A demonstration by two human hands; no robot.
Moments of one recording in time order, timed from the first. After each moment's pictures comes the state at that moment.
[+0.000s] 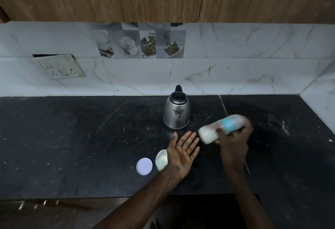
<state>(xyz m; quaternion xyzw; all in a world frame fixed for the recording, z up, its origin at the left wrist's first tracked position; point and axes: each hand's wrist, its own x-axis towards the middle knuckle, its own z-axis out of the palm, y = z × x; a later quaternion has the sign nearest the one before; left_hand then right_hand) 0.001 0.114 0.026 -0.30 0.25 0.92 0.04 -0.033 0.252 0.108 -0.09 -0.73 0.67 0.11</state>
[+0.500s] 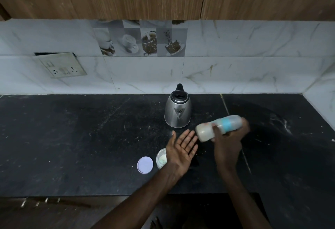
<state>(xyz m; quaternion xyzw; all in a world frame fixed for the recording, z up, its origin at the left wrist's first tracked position) -0.003 0.109 0.021 -0.31 0.25 0.92 0.03 -0.032 0.234 0.108 -0.10 -0.75 0.65 0.10</state>
